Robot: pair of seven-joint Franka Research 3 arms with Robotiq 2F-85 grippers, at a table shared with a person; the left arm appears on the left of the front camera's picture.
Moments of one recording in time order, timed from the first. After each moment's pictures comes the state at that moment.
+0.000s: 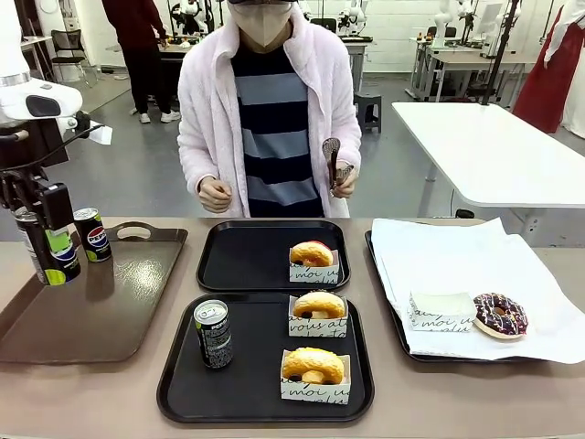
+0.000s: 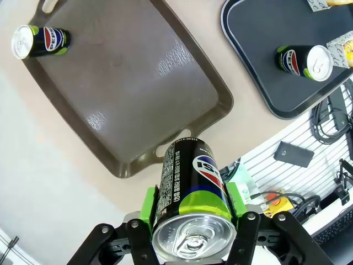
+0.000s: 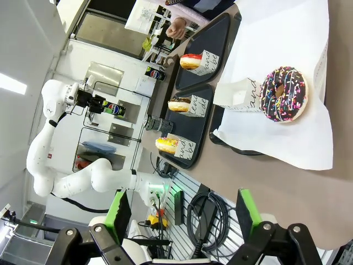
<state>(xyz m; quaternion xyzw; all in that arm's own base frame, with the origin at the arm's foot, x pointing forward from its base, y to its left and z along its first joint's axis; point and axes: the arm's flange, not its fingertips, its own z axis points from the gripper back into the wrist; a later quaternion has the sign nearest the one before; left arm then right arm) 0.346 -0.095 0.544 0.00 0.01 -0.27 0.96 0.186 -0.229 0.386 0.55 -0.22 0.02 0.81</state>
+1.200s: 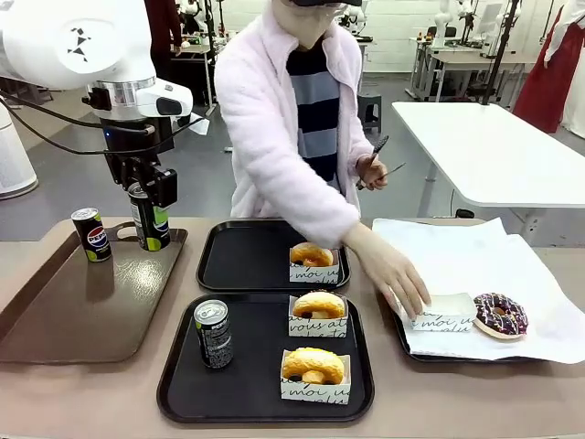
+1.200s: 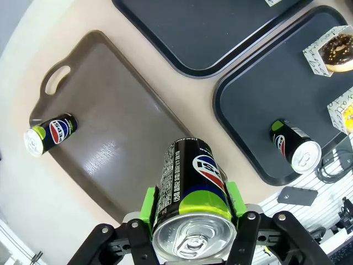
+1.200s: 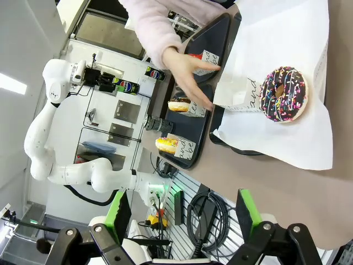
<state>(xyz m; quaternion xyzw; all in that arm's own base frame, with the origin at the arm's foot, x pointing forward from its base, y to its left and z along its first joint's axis) 0.428 -0.208 0.531 0.04 -0.02 -0.31 0.95 0.186 -0.230 0.386 0.55 -0.22 0.02 0.81</state>
